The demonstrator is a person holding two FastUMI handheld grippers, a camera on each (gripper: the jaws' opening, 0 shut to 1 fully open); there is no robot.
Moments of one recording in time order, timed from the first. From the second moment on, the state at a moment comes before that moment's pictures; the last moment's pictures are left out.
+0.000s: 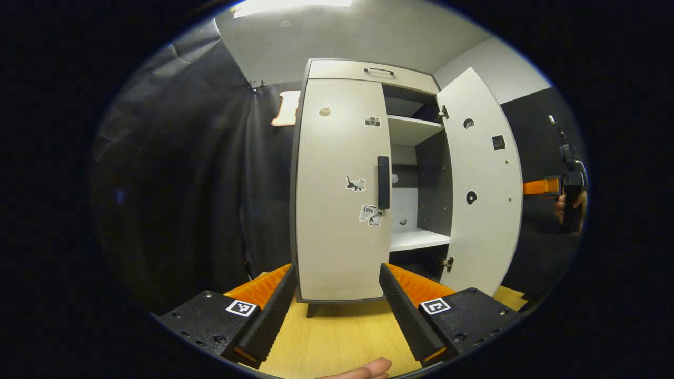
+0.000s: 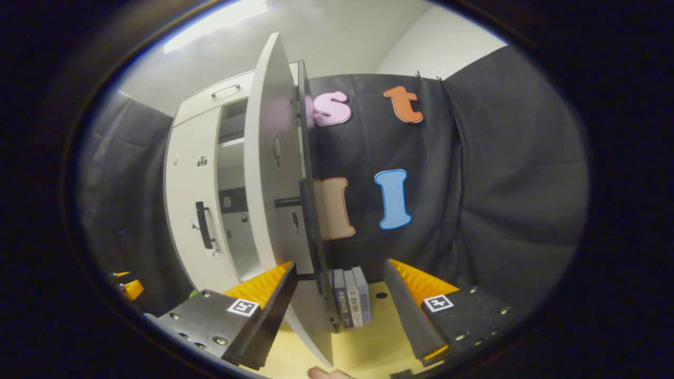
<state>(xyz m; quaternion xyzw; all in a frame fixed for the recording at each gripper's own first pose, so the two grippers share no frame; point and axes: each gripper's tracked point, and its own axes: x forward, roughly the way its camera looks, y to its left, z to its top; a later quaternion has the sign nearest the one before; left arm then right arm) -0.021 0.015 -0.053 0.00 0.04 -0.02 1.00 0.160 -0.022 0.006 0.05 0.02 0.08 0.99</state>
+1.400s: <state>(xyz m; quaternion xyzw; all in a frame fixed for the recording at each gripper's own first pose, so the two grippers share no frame) 0.250 -0.066 0.025 -0.07 0.03 -0.02 1.00 -0.058 0.009 -0.052 -0.06 -0.08 0.08 0.99</state>
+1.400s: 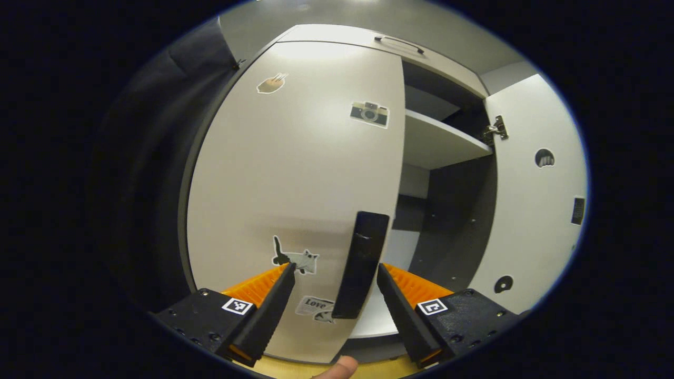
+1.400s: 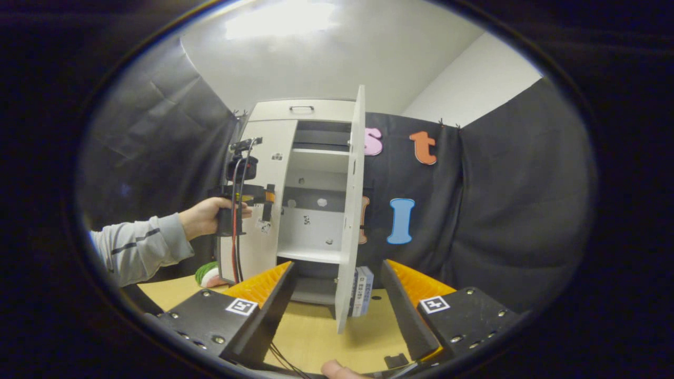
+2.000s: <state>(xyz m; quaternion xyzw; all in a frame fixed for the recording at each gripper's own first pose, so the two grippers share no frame) 0.267 -0.076 0.018 0.04 0.05 0.01 1.00 -0.074 -0.024 -0.070 0.00 -0.07 0.06 1.00</state>
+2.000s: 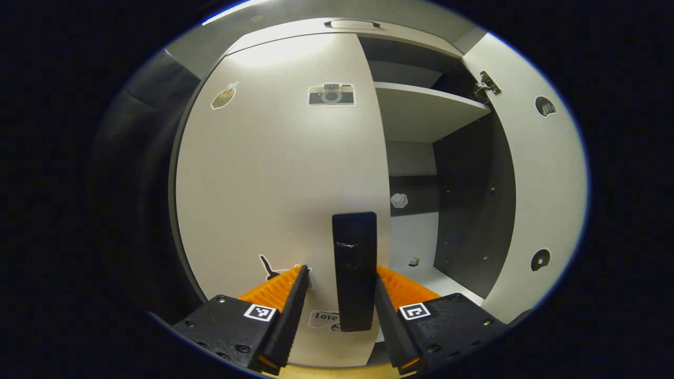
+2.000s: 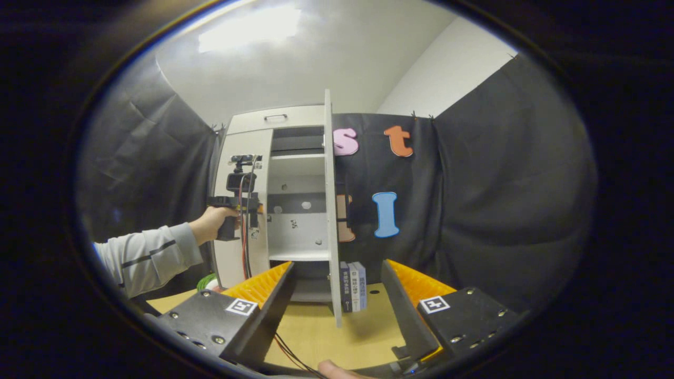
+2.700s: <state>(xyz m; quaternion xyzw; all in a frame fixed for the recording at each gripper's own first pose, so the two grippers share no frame) 0.228 -0.078 0.017 0.01 0.06 -0.02 1.00 -0.062 -0.012 -0.073 0.01 -0.05 0.05 1.00</state>
